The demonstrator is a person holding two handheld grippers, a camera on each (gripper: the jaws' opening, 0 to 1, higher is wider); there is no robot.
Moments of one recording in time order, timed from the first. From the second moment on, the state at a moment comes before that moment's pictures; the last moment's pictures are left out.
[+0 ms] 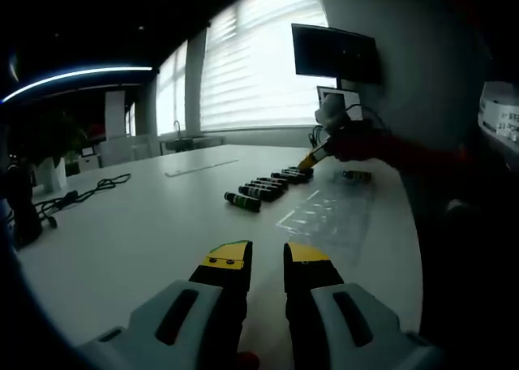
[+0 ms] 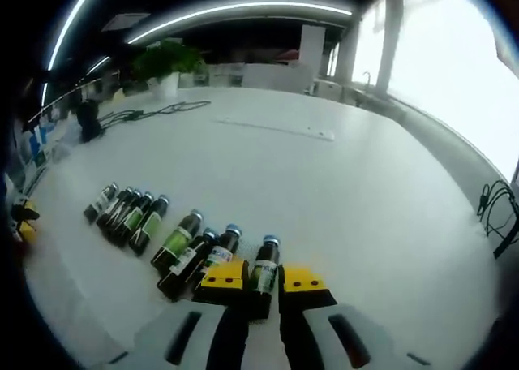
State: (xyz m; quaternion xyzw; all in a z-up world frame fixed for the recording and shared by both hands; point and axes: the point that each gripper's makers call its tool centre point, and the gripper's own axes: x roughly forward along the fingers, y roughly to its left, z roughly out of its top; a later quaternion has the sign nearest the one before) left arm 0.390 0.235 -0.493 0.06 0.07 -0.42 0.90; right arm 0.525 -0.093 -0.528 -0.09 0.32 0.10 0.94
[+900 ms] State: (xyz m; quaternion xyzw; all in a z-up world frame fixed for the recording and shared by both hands) left arm 0.391 0.235 -0.494 0.06 0.07 -0.42 0.90; right arm 0.524 -0.097 -0.521 -0.09 0.31 0.08 0.94
